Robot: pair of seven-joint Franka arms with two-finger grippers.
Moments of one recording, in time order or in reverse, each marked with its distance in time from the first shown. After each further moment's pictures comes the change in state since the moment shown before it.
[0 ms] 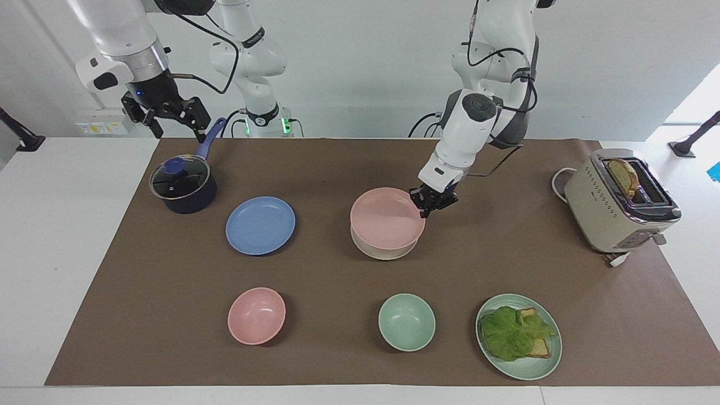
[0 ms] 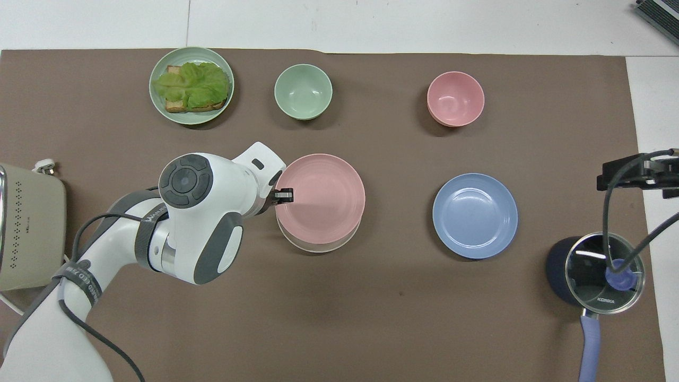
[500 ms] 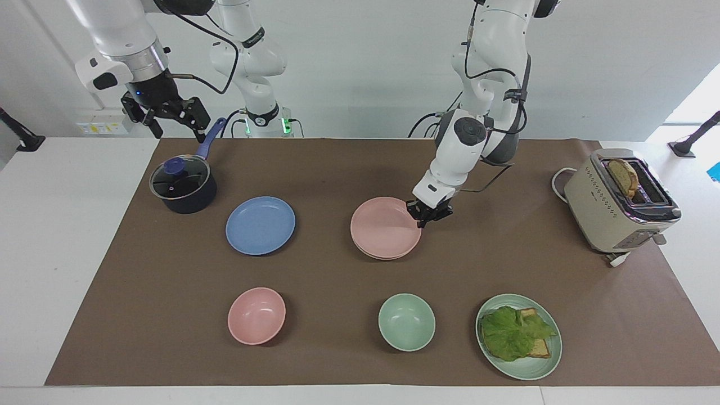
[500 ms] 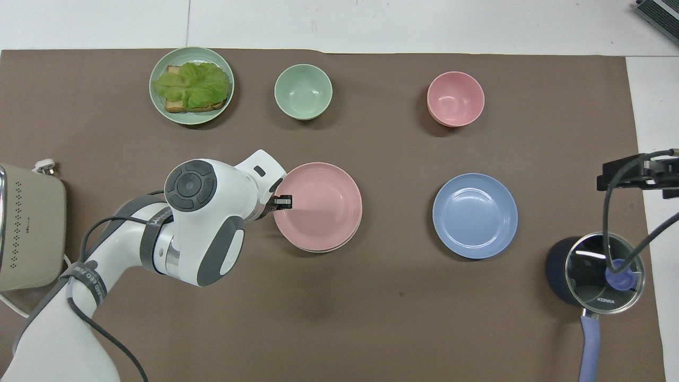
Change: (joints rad) left arm 0.000 0.013 0.001 -0.032 0.000 0.021 0.040; right arm 0.000 0.000 0.000 -0.001 0.000 0.000 0.000
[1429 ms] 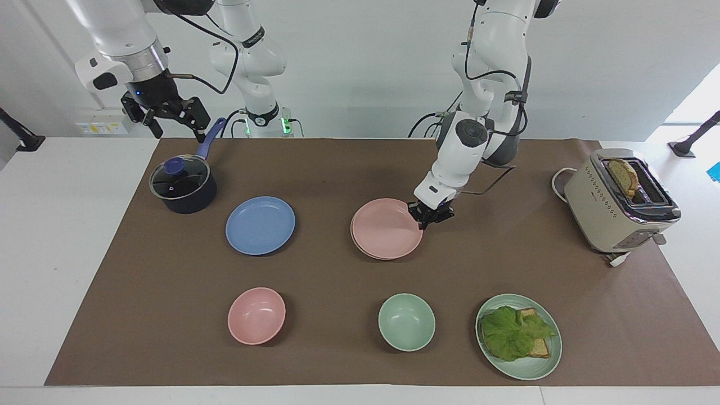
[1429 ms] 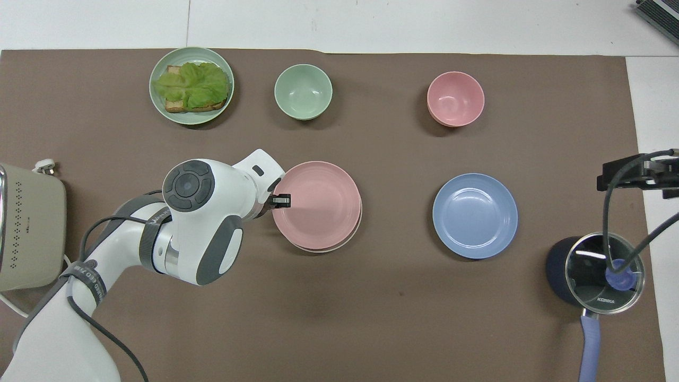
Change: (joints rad) left arm 0.000 0.004 0.008 -0.001 0.000 0.018 0.021; right arm 0.000 -0.001 0.000 -0.002 0.000 0.000 0.000
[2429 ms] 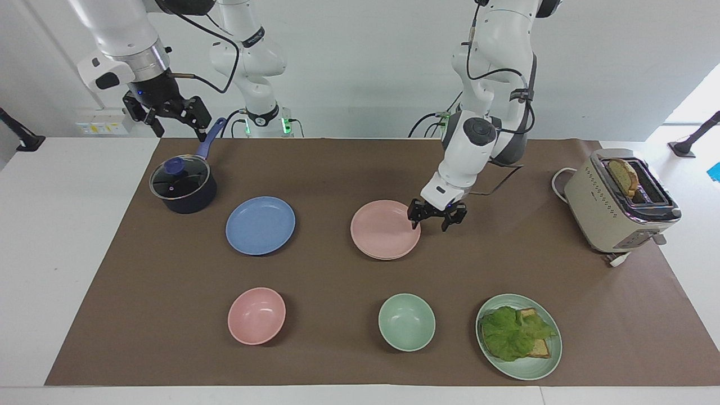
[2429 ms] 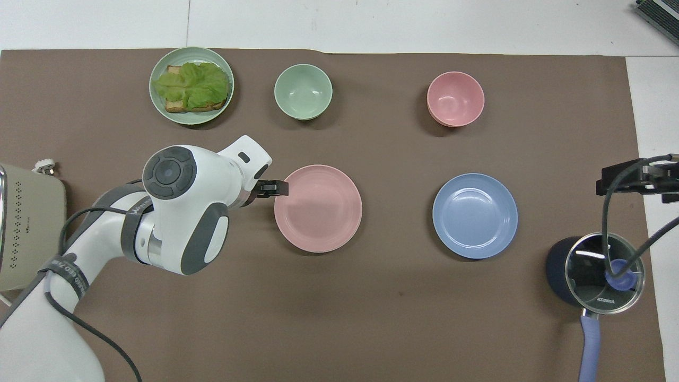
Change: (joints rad) left arm 0.114 -0.043 0.029 0.138 0.049 -0.138 0.011; right arm 0.000 -0.014 0.000 -0.021 0.000 -0.002 0.000
